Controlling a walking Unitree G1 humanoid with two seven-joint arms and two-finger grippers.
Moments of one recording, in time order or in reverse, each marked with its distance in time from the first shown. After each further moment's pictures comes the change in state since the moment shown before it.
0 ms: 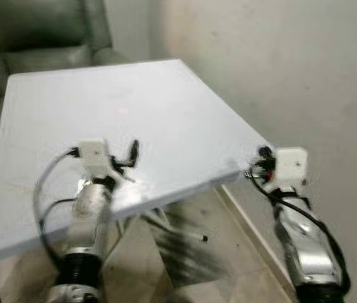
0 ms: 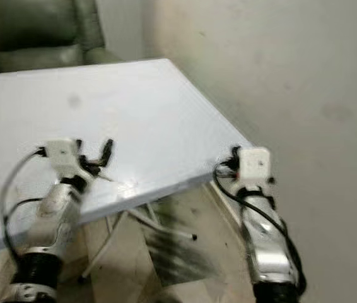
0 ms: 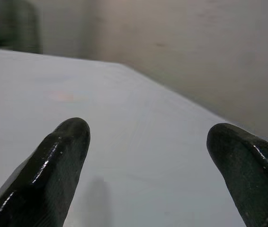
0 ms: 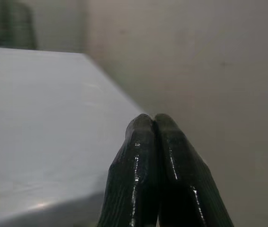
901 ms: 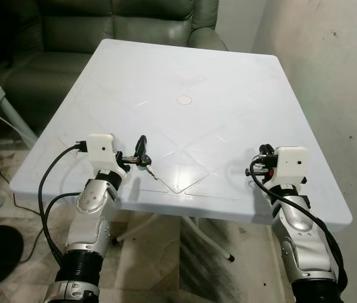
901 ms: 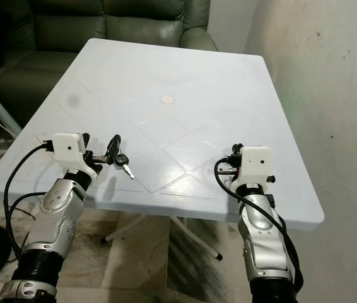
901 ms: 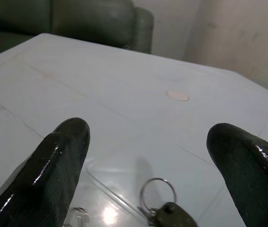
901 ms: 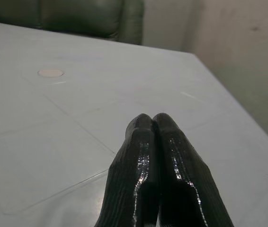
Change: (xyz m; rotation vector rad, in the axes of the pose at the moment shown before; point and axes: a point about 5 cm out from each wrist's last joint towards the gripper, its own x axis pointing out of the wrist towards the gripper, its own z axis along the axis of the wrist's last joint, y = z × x) left arm 0.004 0.002 0.010 0.033 -0.030 -0.012; right arm 0.005 0.003 0.006 0.010 -0.018 -0.012
